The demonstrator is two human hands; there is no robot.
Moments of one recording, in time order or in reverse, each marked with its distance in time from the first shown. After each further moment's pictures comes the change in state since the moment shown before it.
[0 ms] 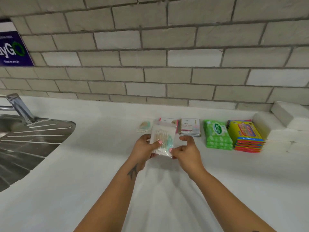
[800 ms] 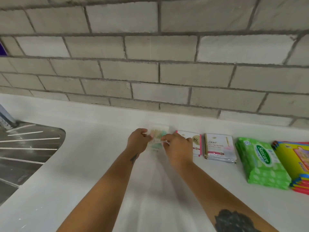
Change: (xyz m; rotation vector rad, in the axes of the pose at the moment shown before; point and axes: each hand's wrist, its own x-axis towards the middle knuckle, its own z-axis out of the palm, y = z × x) left_hand 0.203 -0.001 -0.080 0.685 0.226 -0.011; right_hand 0.176 -0.005 0.117 -0.833 0.015 -0.350
